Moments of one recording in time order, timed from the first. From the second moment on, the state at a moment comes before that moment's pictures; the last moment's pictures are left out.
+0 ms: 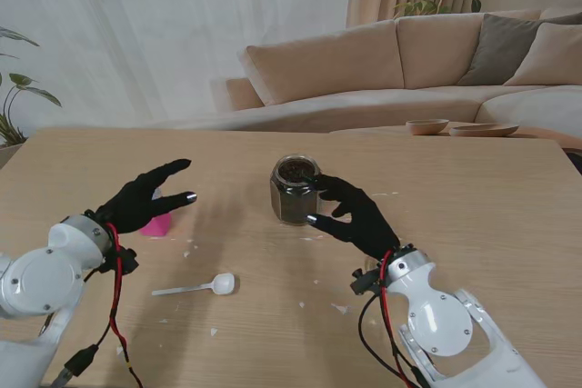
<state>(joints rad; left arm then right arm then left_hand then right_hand) 1.73 -1.04 -1.57 -1.97 0.37 0.12 -0.35 -1.74 -1.16 1.24 -1.83 -0.19 -0.19 -0.05 0.81 -0.07 0.01 -0.04 0.21 0.18 0.06 0.35 0.22 0.14 0.10 0.30 0.11 0.18 0.08 0.48 -0.07 0.27 0.22 0.82 0.48 -0.55 0.79 -0.06 0.39 0.01 0.44 0.32 0.41 0.07 0.52 0.28 0.42 0.19 0.34 0.37 0.11 0.32 0.96 0.76</state>
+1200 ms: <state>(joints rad) 1.98 -1.09 -1.48 -1.87 0.09 -0.15 -0.19 -1.91 -1.06 1.49 -1.86 -0.88 -0.01 0.17 0.90 -0.07 0.01 -0.04 0.23 0.19 0.09 0.33 0.20 0.15 0.12 0.31 0.09 0.18 0.08 0.46 -0.10 0.27 0.17 0.75 0.46 -0.53 0.84 -0.05 0.41 -0.14 0.51 0.40 0.43 0.00 0.52 0.30 0.47 0.16 0.37 0.37 0.19 0.31 1.06 0.75</state>
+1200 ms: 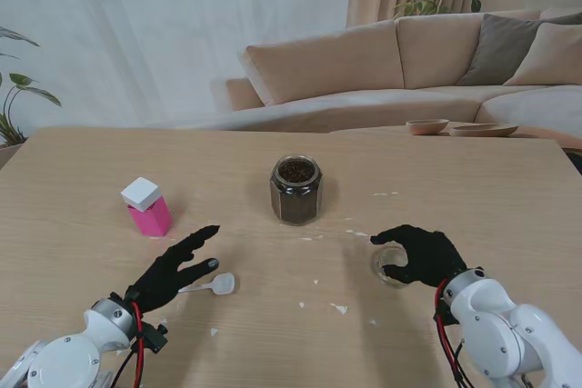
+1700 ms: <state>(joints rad) 1.99 -1.09 -1.46 -1.84 0.09 -0.19 -0.18 -1.83 -1.05 1.41 -1.73 -0.93 0.03 0.13 0.90 -0.07 0.01 -0.04 0.23 0.19 0.10 0.32 0.20 0.15 0.12 0.31 0.09 0.18 0.08 0.46 -0.10 0.27 0.17 0.73 0.45 -0.56 0.86 -0.05 0.26 -0.22 0.55 0.61 0.25 -0.03 0.69 0.43 0.45 0.16 0.55 0.48 0.25 0.26 1.25 0.88</state>
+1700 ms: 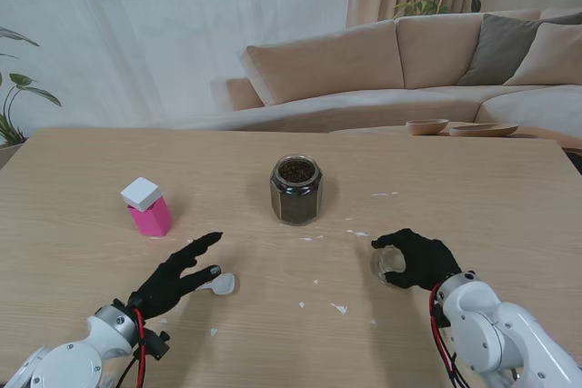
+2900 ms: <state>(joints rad) 2.00 -1.10 -1.48 -1.84 0.06 -0.20 -0.17 -1.73 -1.05 1.35 -1.56 -1.01 -0.12 -0.07 0.91 -0.07 0.01 -0.04 0.23 0.19 0.10 0.31 0.20 0.15 0.12 0.31 0.09 0.18 0.08 0.46 -0.10 0.27 0.17 0.73 0.65 -0.94 1.09 -0.22 0.59 -0.27 0.93 0.77 0.56 0.08 0.79 0.54 0.76 0.22 0.79 0.56 0.70 0.16 1.39 0.65</state>
